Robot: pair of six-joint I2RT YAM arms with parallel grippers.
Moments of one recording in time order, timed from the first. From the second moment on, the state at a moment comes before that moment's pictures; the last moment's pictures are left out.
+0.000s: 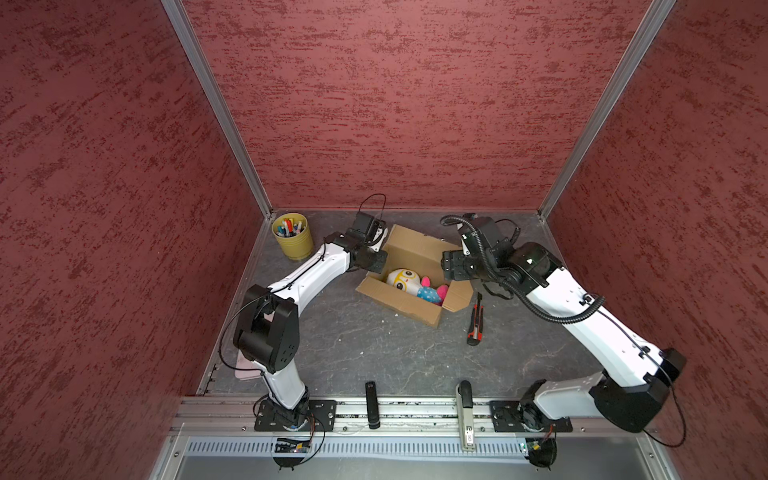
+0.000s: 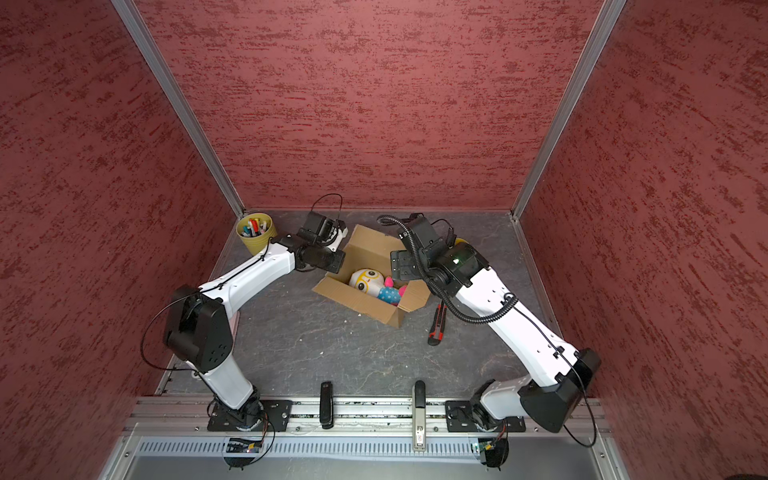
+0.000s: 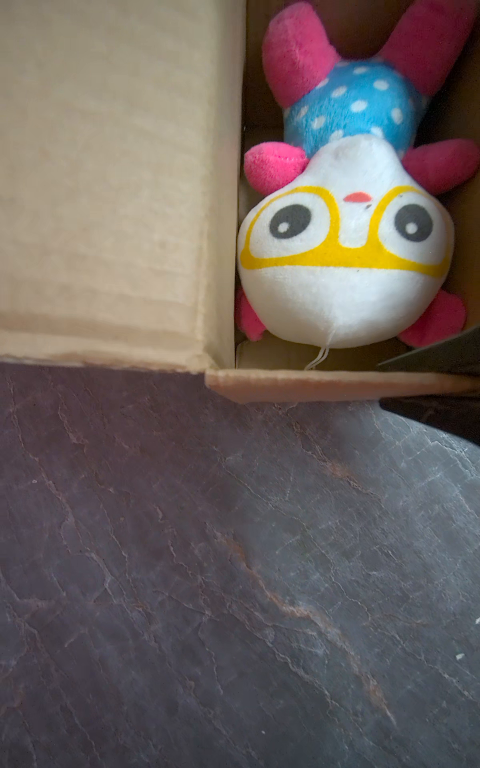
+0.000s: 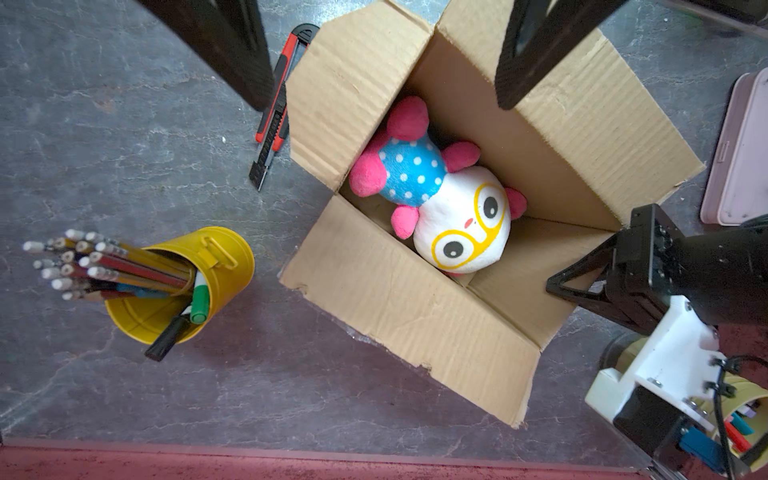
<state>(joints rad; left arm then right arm) -0.45 1.74 1.44 -0.71 0.07 -0.07 0.68 1.38 1.55 -1.05 0.23 0.48</state>
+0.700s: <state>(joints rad) -0.46 1.49 1.71 -0.95 0.06 -0.37 0.66 1.33 1.45 -0.97 0.22 0.43</state>
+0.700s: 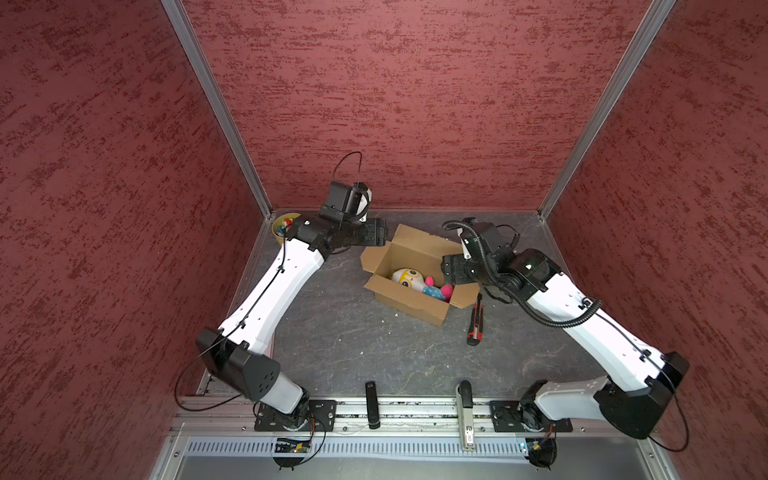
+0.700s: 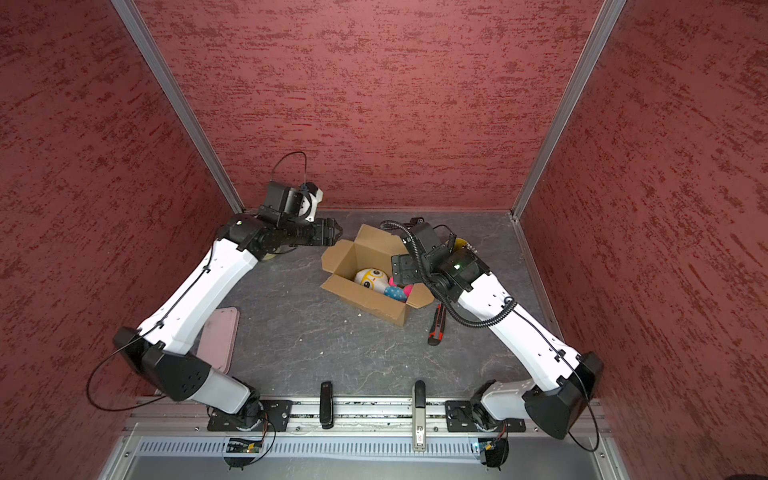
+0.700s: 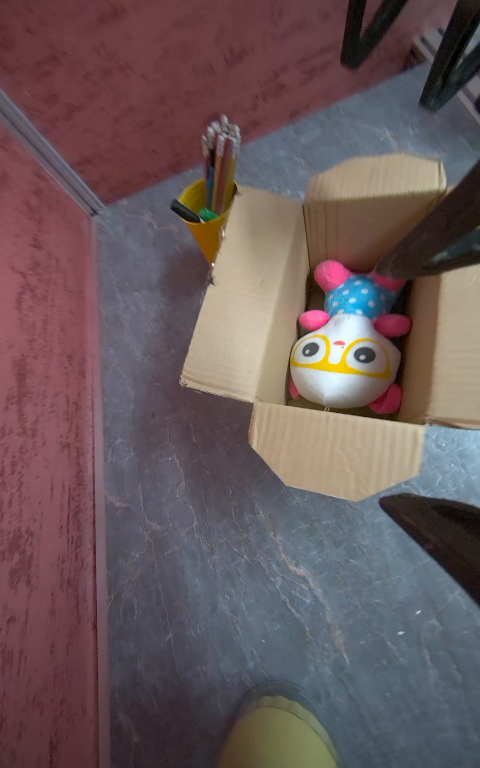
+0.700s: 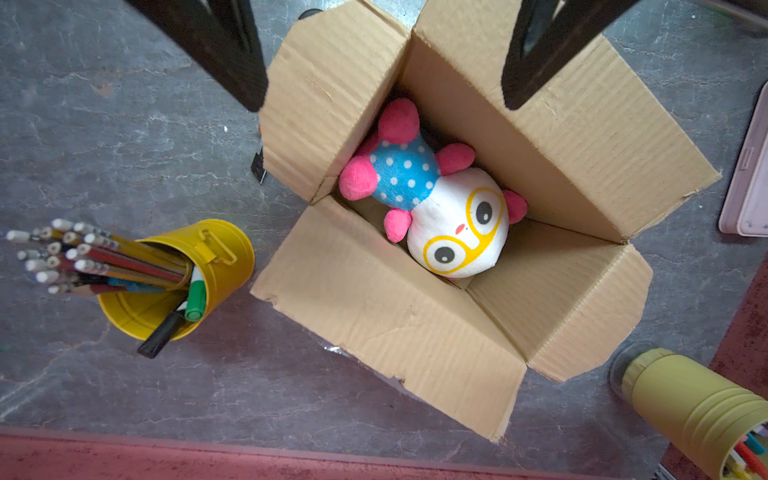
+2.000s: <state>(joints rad) -0.96 1.23 0.91 -0.33 -0.32 -1.21 0.61 1.33 1.41 -0.91 0.20 0.28</state>
